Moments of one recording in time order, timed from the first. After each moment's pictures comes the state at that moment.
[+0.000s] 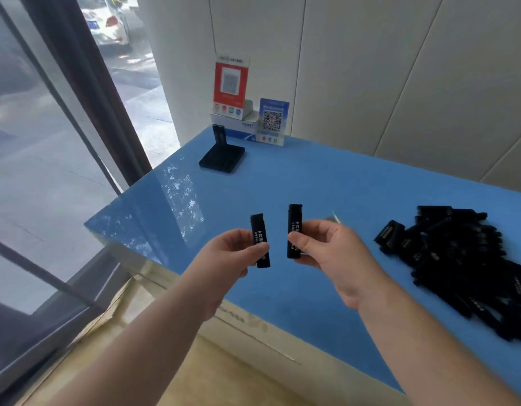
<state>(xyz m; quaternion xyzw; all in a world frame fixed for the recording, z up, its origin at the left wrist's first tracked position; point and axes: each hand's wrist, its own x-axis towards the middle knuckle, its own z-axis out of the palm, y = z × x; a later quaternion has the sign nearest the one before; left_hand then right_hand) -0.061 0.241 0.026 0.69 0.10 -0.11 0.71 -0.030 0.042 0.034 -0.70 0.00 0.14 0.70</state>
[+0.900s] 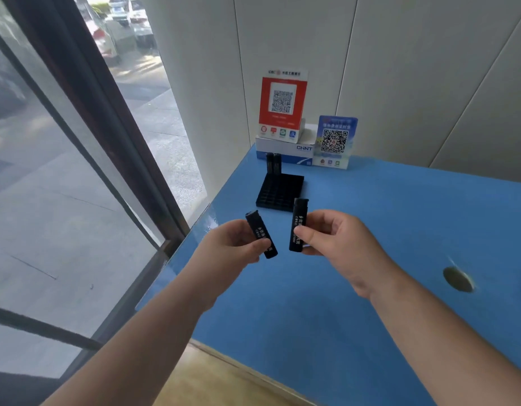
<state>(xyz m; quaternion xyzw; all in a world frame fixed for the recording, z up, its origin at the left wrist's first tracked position) 0.105 0.451 0.035 0.78 0.04 -0.09 0.61 0.126 0.238 0.024 -0.73 -0.03 0.08 0.68</state>
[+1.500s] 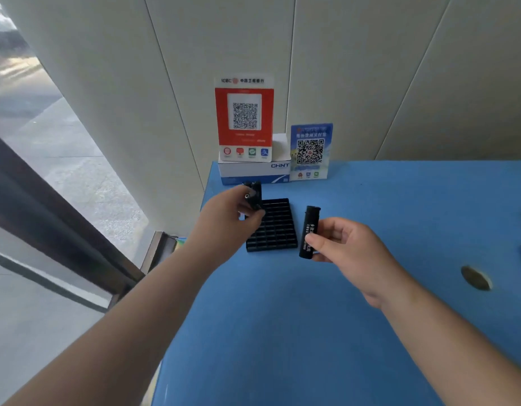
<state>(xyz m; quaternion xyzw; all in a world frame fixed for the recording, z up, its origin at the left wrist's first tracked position) 0.318 0.476 0.029 0.89 -0.21 -0.01 0.40 0.211 0.273 0.007 -0.74 0.13 -0.02 0.66</state>
